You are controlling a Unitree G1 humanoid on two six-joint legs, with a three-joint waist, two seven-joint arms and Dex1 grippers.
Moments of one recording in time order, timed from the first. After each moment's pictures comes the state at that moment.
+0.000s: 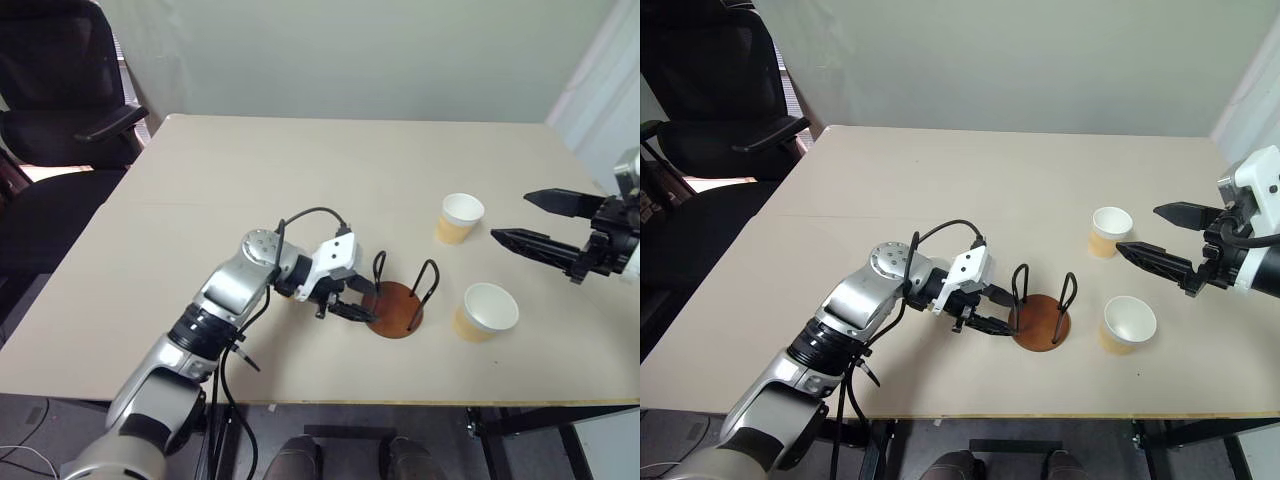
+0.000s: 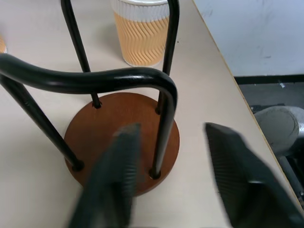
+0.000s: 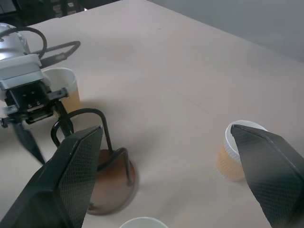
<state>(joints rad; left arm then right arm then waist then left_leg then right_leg) -0.79 0.50 -0.39 0.07 -0.23 0.45 -1.34 -0.33 -1.12 -0.54 -0.51 1.01 1.05 0.65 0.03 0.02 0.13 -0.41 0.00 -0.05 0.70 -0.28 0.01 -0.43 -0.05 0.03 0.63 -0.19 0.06</state>
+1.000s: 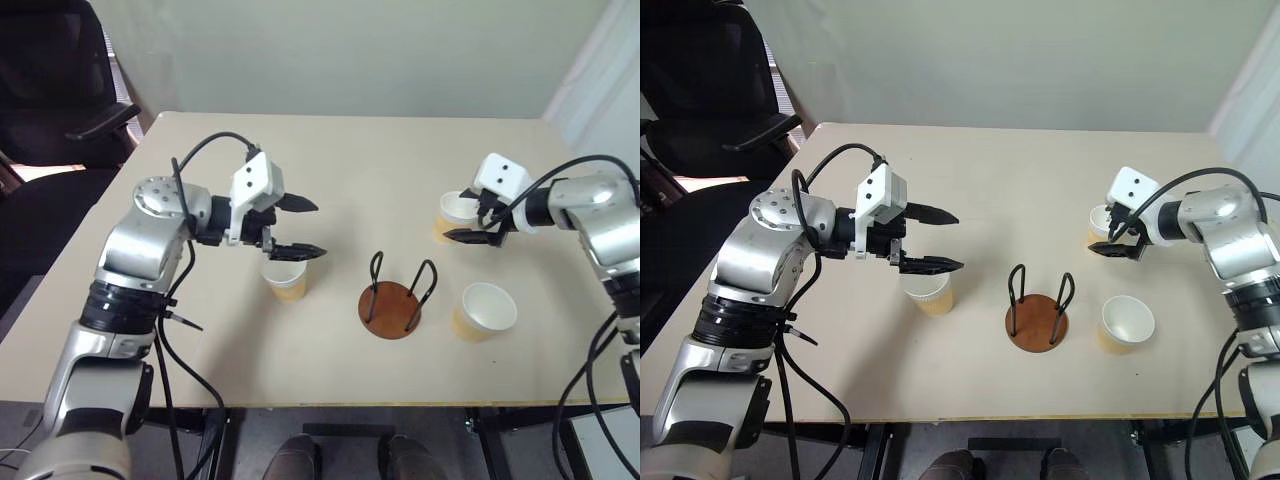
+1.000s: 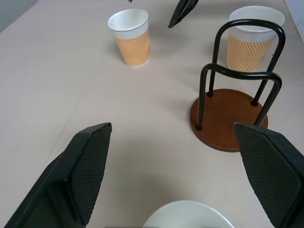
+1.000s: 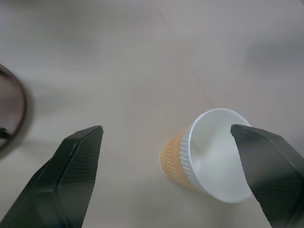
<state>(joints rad) -0.85 0.72 -0.11 0.06 -0.30 0.49 -1.27 -0.97 -0.90 0.34 0.38 0.07 0.37 1.09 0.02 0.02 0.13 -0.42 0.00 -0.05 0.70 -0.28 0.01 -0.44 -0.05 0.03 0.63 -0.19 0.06</state>
